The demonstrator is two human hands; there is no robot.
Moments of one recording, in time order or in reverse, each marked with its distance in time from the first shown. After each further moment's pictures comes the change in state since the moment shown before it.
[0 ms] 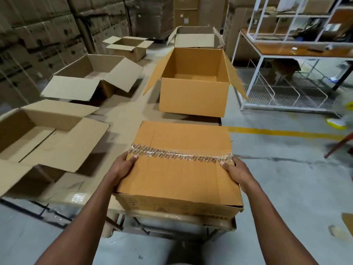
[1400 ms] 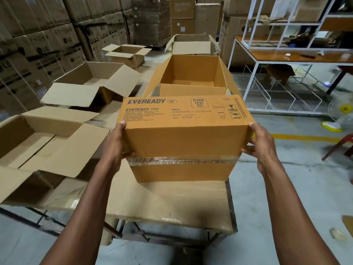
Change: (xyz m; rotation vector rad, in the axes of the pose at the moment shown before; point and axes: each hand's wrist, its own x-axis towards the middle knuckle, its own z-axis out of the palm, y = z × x) left_hand -0.052 0.113 -0.031 -0.553 0.161 0.059; right_hand -0.050 -0.111 -0.054 0.386 0.290 -0.181
